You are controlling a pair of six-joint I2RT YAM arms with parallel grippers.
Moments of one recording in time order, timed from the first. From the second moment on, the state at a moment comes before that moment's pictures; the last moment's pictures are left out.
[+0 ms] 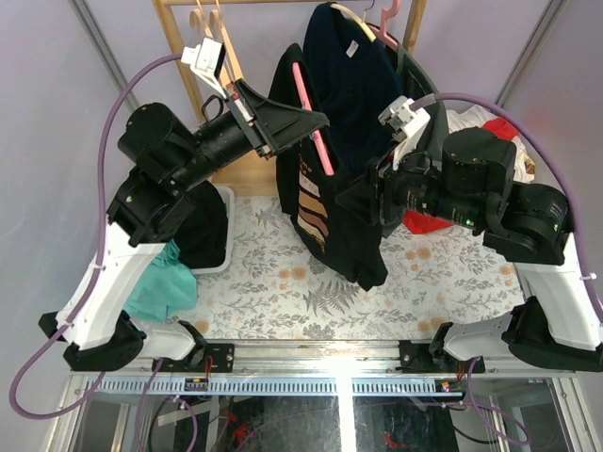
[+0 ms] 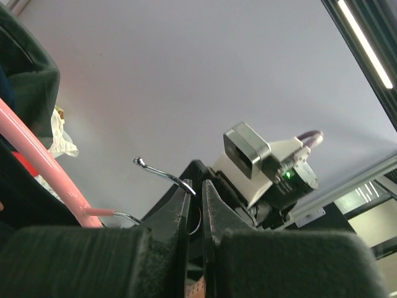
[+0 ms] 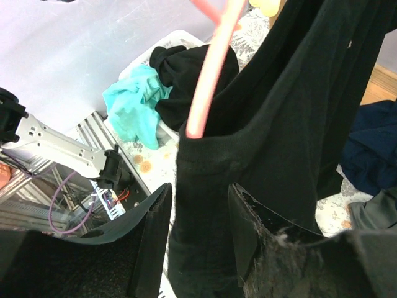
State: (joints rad) left arm -0.70 1.34 1.95 -0.30 0.32 -1.05; right arm 0.99 1.32 2.13 -1.09 0.02 0.22
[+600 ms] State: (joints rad) left arm -0.69 1.21 1.94 -0.42 0.45 -1.00; right arm 0.99 1.21 1.96 -0.92 -0.34 0.29
